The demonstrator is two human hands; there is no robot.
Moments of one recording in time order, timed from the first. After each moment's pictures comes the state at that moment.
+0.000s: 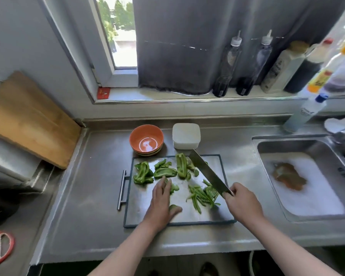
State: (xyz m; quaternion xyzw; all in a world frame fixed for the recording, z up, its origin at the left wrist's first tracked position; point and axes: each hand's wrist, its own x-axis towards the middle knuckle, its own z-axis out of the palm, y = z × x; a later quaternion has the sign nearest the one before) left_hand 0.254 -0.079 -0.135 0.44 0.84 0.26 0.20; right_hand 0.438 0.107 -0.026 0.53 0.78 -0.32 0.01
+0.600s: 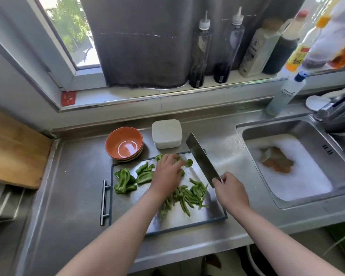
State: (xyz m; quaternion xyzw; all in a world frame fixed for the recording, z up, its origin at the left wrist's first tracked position) left_hand 0.228 0.051 -0.103 0.56 0.79 0.24 0.06; right_hand 0.424 0.131 -0.035 0.61 0.70 -0.38 -0.04
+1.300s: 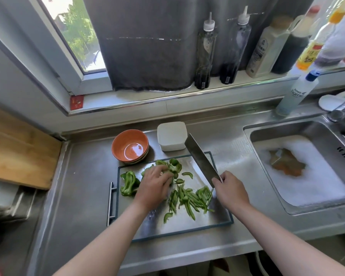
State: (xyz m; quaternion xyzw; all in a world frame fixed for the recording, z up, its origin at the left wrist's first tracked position) left_hand 0.199 -0.006 -0.105 0.58 0.77 0.26 0.02; right_hand 0.407 0.143 -0.040 0.58 0.71 -0.39 -0.02
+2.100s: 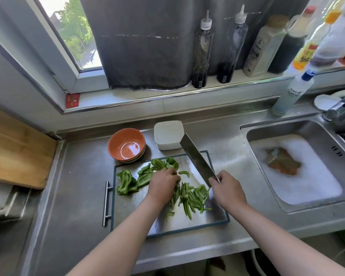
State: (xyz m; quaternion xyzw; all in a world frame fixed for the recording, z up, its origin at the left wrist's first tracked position) left_hand 0.221 0.032 -0.110 0.60 0.79 0.05 0.07; right_hand 0.412 0.140 -0.037 0.57 0.72 -0.39 -0.03
